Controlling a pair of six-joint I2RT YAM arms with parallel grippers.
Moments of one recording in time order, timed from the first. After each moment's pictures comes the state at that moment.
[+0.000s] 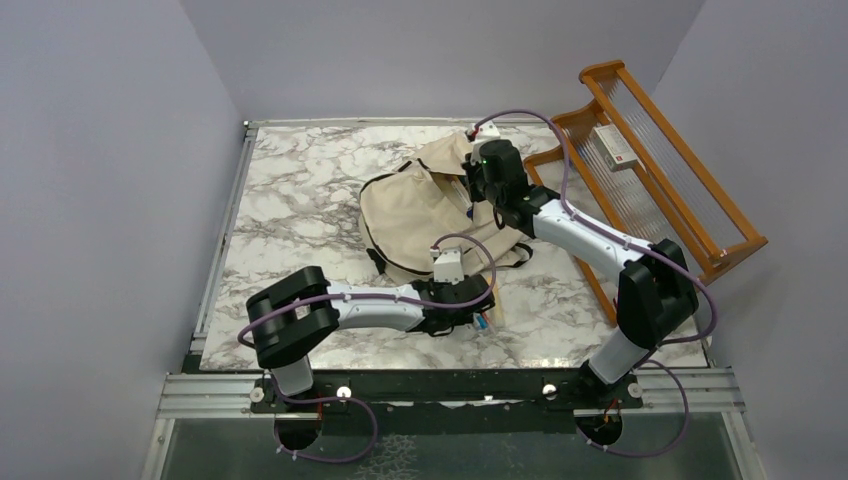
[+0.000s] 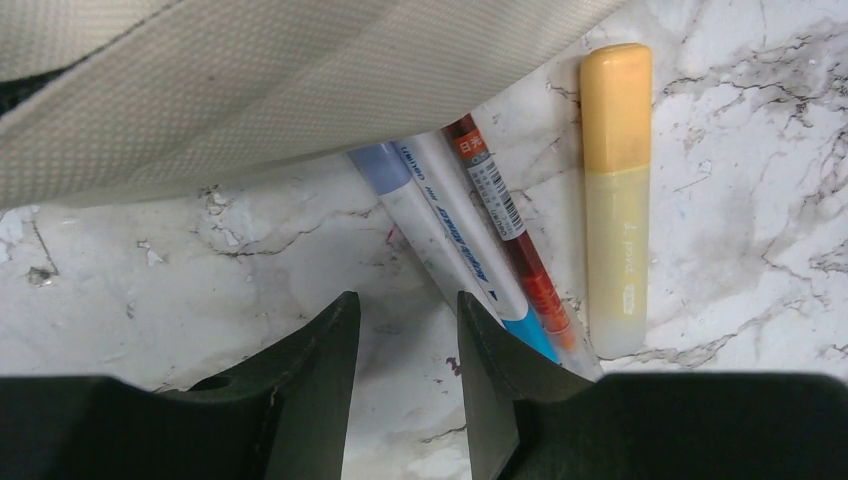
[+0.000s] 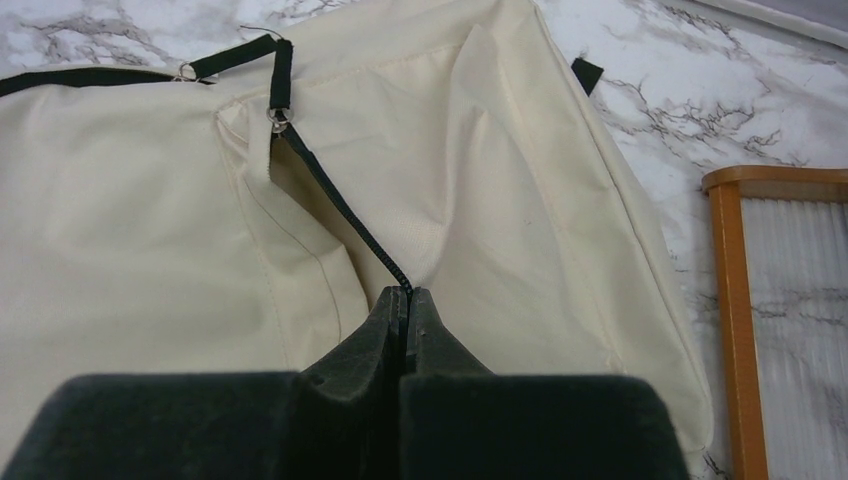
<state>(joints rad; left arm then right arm) -1.20 1.70 0.95 -0.30 -0.45 -1.14 0.59 1.65 1.25 -0.06 0.23 0.06</state>
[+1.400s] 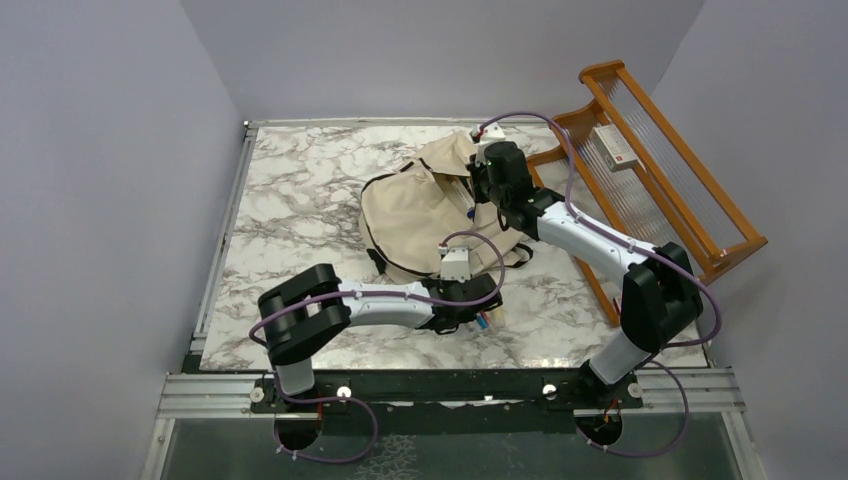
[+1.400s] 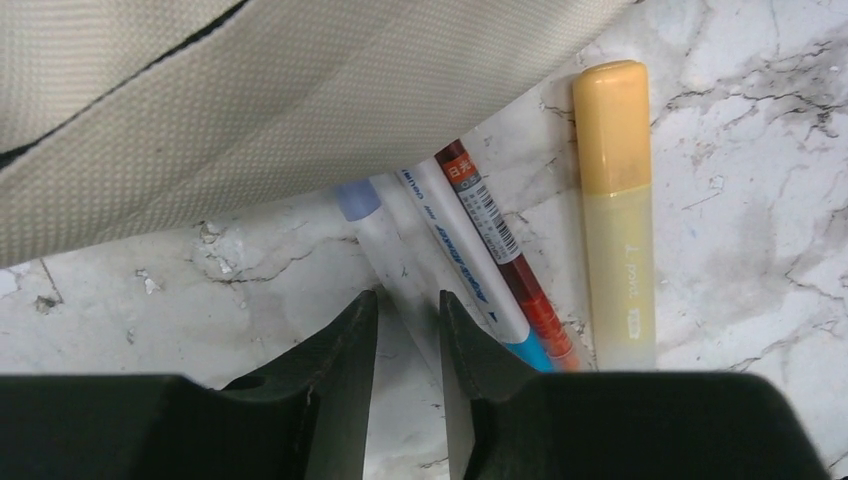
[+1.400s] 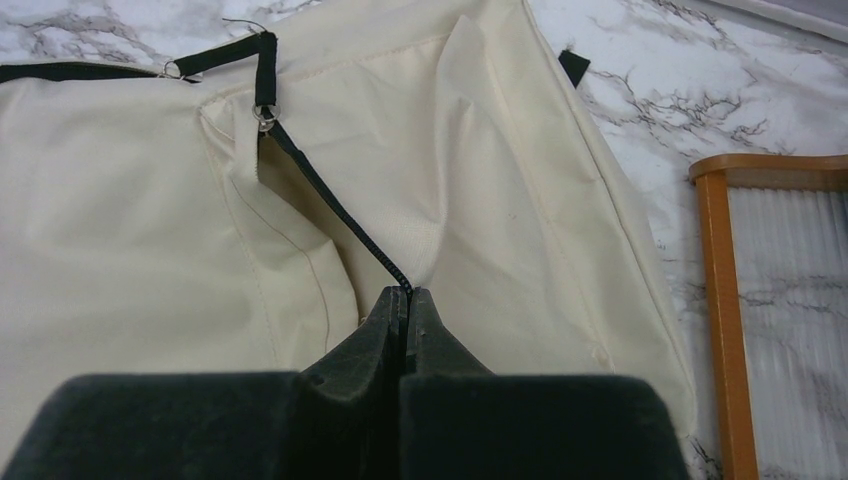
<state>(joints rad) -1.21 1.77 1.03 -0.35 -0.48 -1.10 0.58 1.63 1.22 -0.05 0.23 0.06</state>
